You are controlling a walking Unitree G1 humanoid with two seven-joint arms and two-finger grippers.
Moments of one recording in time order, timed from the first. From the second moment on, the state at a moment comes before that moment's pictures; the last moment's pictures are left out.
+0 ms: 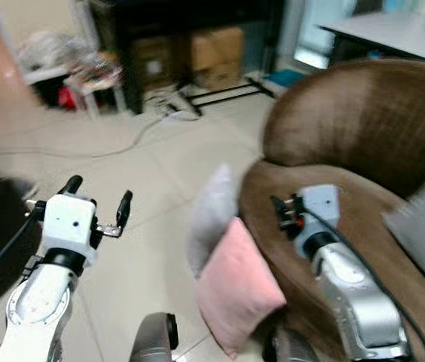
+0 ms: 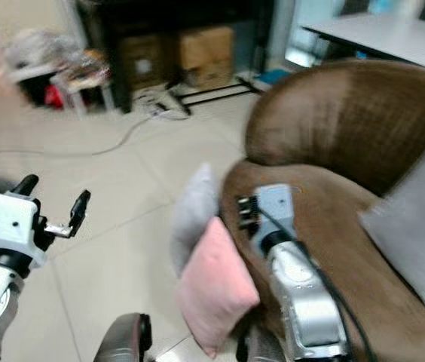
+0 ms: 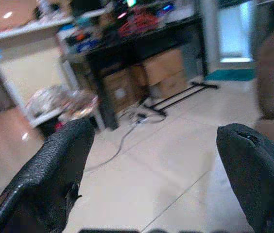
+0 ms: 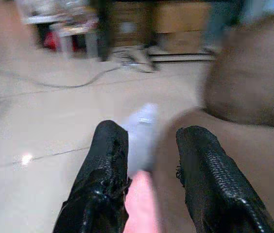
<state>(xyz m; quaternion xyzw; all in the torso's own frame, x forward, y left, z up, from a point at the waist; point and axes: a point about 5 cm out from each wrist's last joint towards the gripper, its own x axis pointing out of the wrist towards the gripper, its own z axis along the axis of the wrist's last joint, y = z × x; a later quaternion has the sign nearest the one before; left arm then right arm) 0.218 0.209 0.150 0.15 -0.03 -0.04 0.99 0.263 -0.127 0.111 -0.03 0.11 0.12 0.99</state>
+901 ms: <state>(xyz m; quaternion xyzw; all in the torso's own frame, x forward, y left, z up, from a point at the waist) 0.220 0.209 0.149 0.17 -0.02 -0.03 0.99 0.266 -0.128 0.110 -0.02 0.11 0.13 0.99</state>
